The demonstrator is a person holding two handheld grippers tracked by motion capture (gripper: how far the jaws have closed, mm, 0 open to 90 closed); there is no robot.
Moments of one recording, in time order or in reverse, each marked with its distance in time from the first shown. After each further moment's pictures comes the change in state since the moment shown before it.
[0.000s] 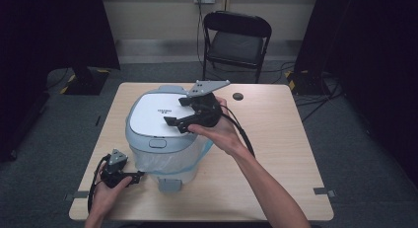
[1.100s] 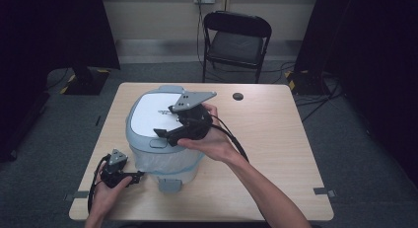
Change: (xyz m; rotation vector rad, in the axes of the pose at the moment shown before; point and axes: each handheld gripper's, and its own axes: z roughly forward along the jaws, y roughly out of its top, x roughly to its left) left arm 0.000 0.000 0.000 -0.001 0.000 -0.001; right arm 0.033 0.000 0.007 0.036 0.018 -0.115
